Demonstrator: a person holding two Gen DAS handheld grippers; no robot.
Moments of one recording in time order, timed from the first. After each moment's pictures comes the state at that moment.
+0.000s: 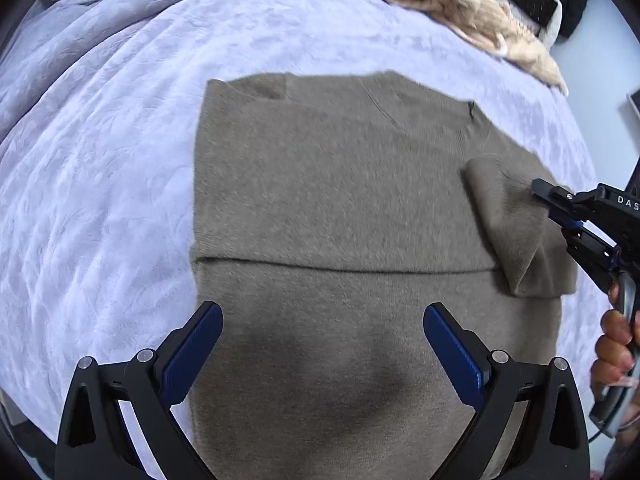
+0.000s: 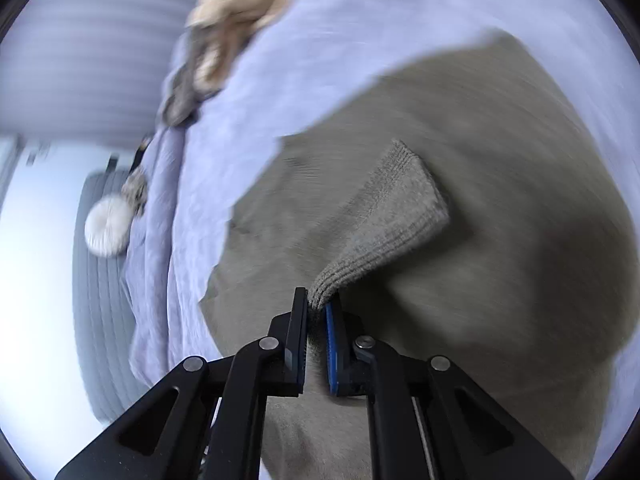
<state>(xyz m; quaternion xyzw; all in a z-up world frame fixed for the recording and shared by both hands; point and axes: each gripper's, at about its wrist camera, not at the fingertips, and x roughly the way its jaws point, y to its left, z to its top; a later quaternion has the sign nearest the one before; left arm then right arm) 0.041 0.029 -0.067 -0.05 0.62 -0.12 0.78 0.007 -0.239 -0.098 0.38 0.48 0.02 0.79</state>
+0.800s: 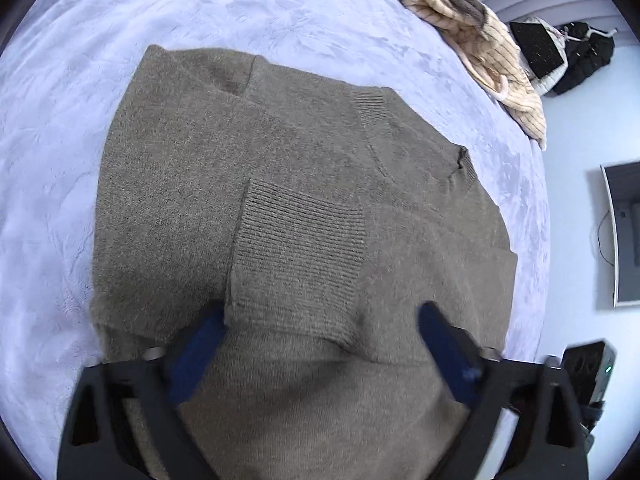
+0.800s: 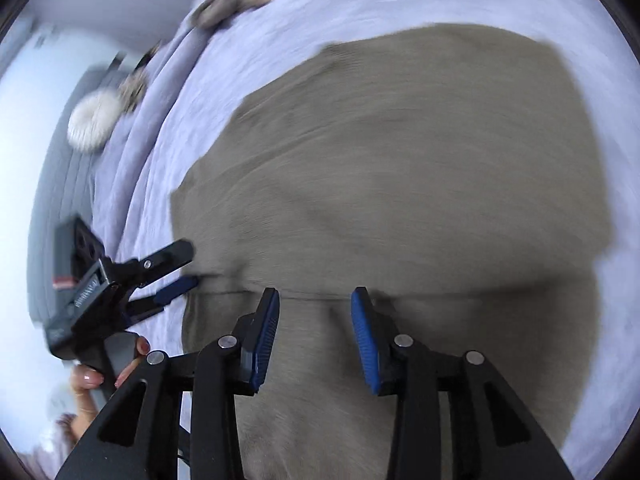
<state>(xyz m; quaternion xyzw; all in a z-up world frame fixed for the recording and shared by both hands) 0.107 0.011 -0.112 -0.21 0.65 -0.16 0.71 -0.064 -0.251 -0.119 0.36 0.53 -0.01 0.77</state>
